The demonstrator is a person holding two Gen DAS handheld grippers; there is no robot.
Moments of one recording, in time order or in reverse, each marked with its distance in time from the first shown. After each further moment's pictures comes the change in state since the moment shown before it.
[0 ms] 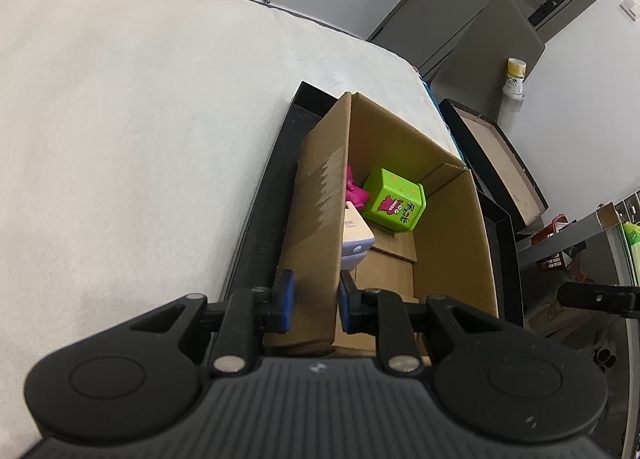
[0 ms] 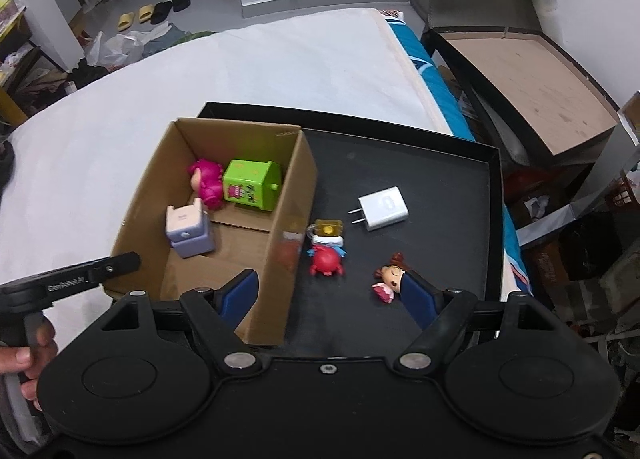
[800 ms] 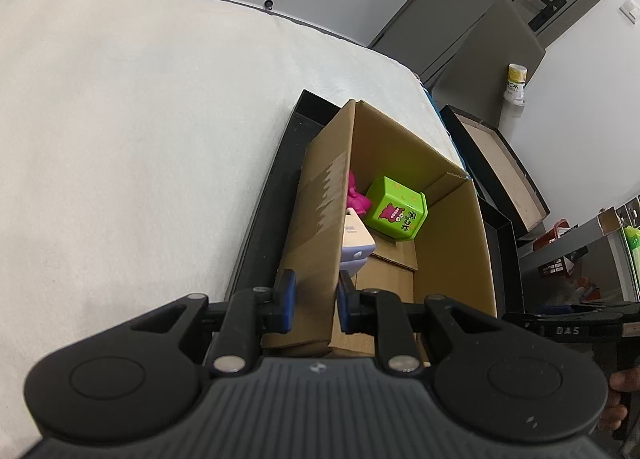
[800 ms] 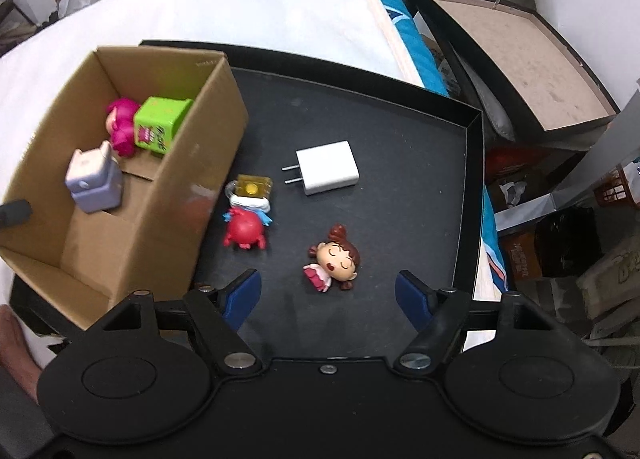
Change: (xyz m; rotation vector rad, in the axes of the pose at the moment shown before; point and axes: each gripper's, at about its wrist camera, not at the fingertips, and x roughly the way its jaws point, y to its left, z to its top) left arm -0.001 -0.004 0.000 0.002 -0.023 0.008; right arm 0.071 -0.033 -0.012 -0.077 0.096 -0.110
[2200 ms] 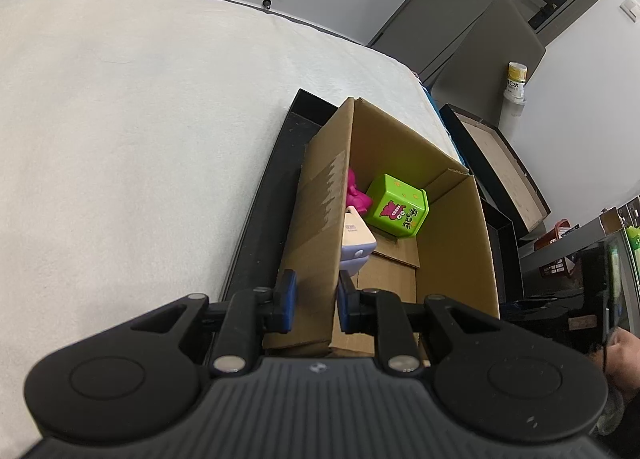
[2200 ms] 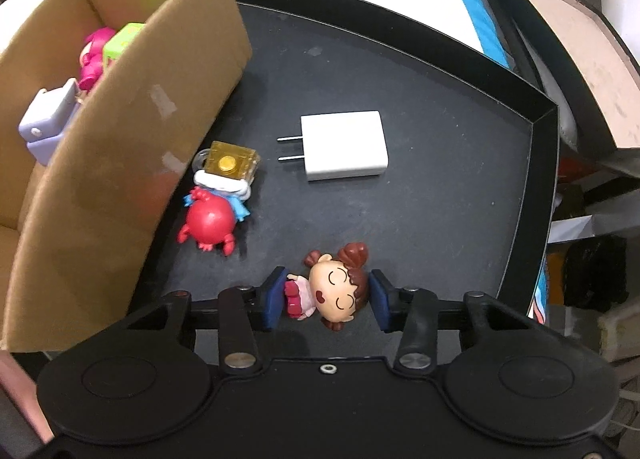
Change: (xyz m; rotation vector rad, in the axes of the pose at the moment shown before) left arm 0.005 -0.001 -0.001 0.001 0.000 0.000; right arm 0.071 -0.002 0.013 -0.143 0.104 0.059
